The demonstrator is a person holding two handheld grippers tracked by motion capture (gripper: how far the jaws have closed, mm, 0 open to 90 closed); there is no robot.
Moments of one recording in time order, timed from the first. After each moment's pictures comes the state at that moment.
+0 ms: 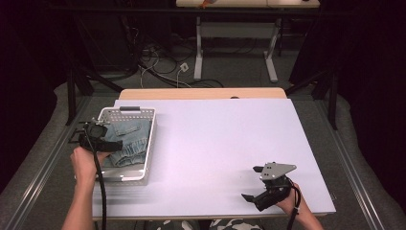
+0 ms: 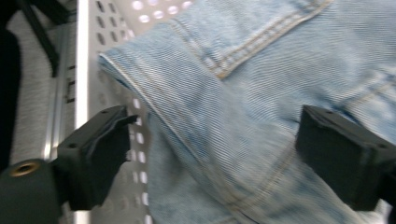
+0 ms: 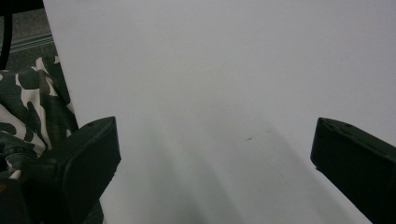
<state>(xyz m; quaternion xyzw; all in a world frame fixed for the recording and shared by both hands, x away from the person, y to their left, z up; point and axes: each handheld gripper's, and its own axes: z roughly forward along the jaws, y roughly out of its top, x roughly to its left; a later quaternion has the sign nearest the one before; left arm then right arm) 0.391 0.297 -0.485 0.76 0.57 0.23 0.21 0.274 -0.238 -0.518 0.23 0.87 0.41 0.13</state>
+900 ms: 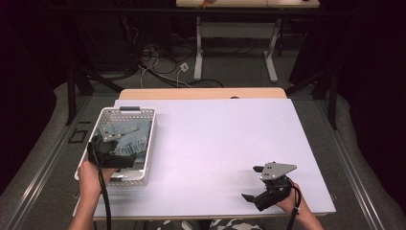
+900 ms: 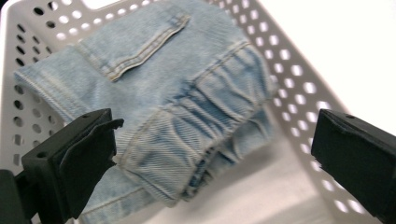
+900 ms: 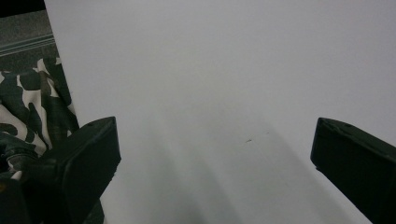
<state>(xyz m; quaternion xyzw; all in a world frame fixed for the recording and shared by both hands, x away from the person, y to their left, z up) 0.332 0.252 -0.470 0.79 0.50 0.24 0.27 0.274 -0.239 -0.517 0.23 0.87 0.42 0.13</state>
